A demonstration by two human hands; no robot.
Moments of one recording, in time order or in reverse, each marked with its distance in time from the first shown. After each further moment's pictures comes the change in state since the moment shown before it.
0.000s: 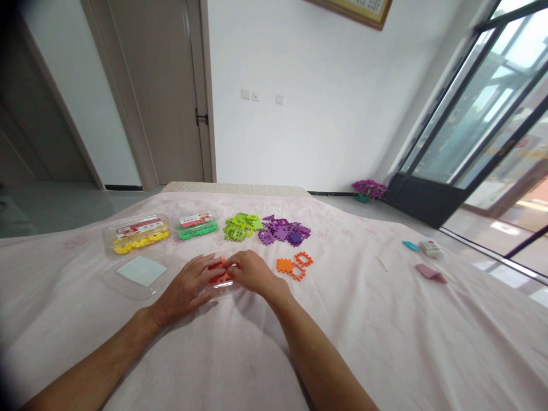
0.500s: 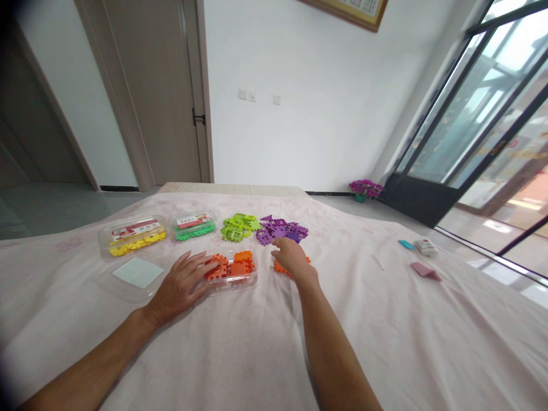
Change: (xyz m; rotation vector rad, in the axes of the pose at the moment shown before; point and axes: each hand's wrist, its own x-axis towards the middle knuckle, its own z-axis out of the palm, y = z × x) left_hand -0.004 -0.007 0.001 0.109 0.031 -0.067; right_hand -0.021 0.075 -0.065 -0.379 0.108 0.531
